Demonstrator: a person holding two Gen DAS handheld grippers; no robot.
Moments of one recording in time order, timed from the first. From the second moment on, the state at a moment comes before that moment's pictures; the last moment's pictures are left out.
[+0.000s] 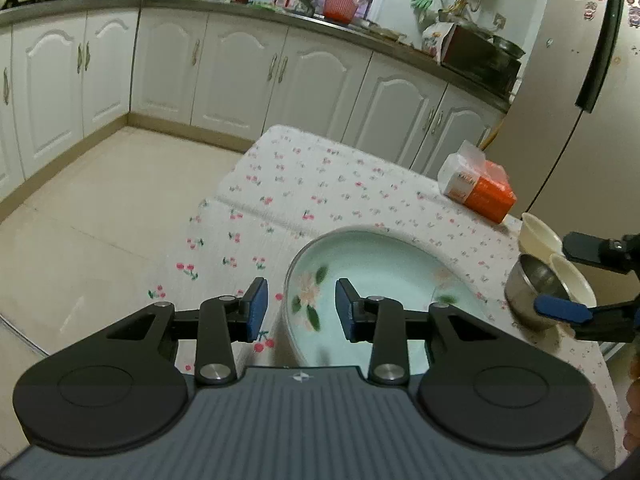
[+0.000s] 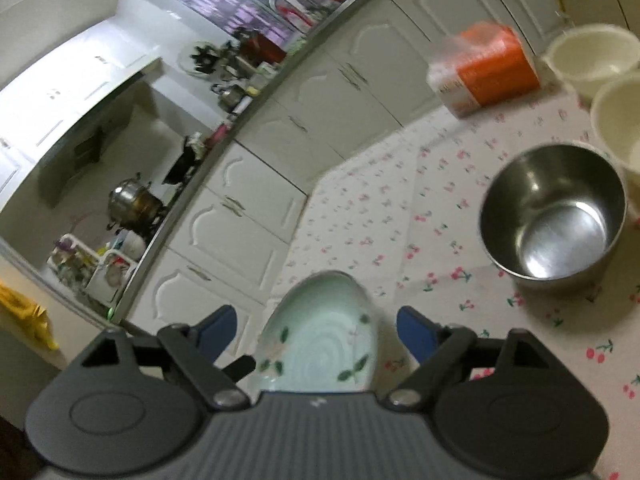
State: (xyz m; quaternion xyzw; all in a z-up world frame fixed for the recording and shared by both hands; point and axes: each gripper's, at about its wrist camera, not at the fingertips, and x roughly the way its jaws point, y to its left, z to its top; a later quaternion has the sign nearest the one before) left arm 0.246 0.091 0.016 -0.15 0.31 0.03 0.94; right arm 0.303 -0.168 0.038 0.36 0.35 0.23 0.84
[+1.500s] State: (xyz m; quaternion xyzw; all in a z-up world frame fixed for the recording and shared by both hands) left arm 0.214 0.067 0.035 -0.17 0.30 0.03 0.94; right arm 0.291 -0.147 0.053 0.36 0.37 0.20 0.83
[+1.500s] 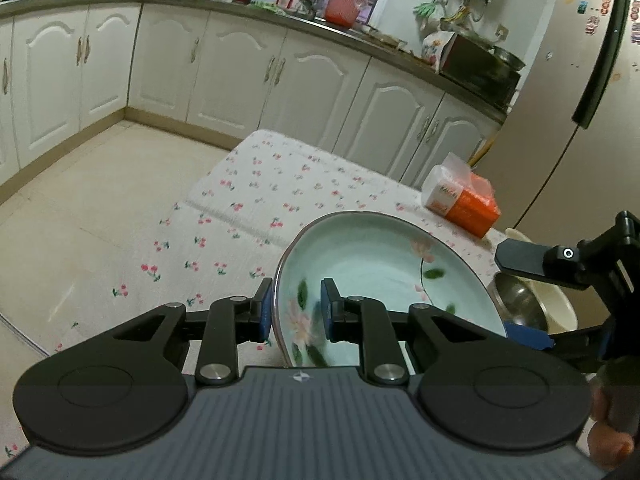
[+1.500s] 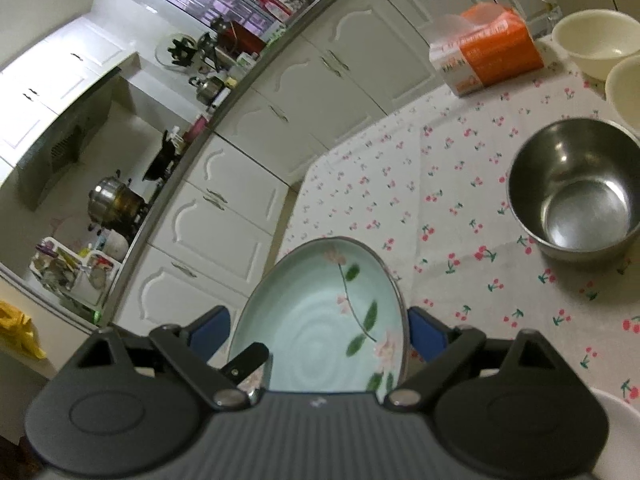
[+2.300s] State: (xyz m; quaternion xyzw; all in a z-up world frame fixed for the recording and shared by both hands) left arm 0.146 -0.018 0.036 -0.12 0.33 -0.08 0.93; right arm 0.156 -0.230 0.051 0.42 0.31 0.11 0.85
